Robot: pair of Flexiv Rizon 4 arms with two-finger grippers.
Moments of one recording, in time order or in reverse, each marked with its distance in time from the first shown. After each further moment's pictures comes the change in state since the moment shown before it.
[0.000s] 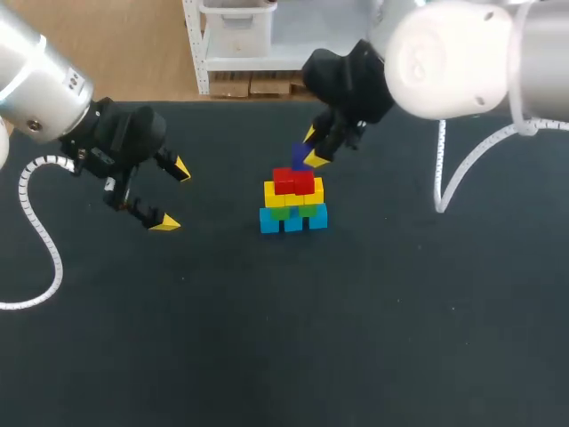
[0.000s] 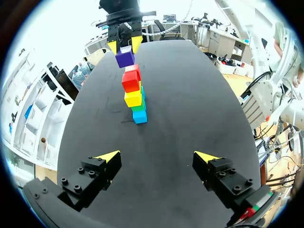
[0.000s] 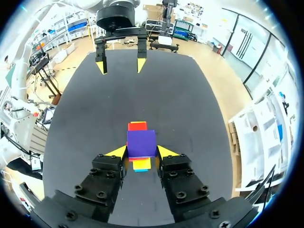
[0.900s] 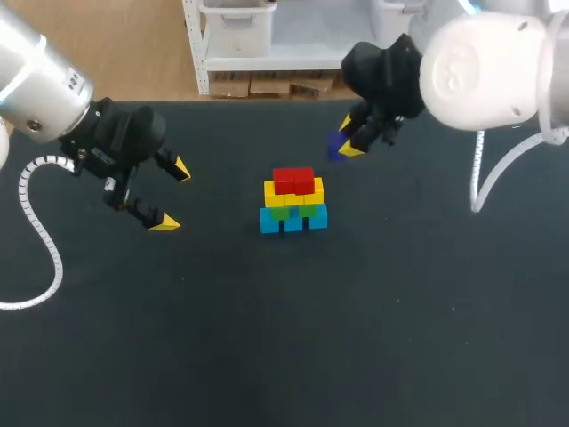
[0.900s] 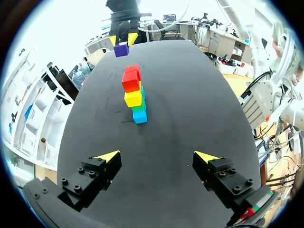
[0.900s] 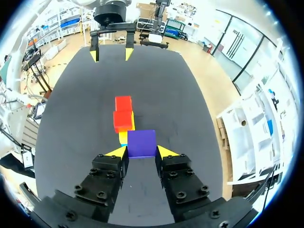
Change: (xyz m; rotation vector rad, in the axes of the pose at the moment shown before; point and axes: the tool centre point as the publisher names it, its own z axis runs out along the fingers) left arm 0.000 0.000 0.000 0.000 0.000 0.000; right arm 0.041 -0.017 -0.029 0.107 0.019 0.005
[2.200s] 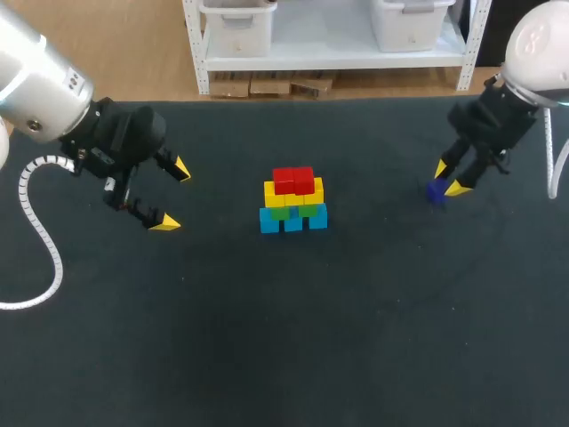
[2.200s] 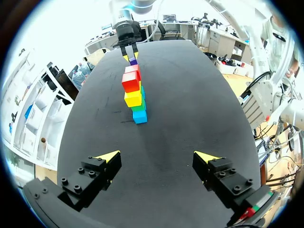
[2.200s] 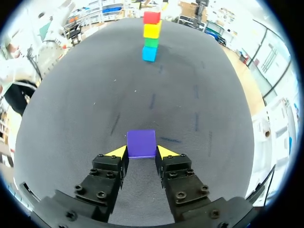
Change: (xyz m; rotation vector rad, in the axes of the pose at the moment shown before) left arm 0.000 0.000 0.000 0.000 0.000 0.000; right arm 0.220 -0.028 0.023 -0.266 0.024 -0.218
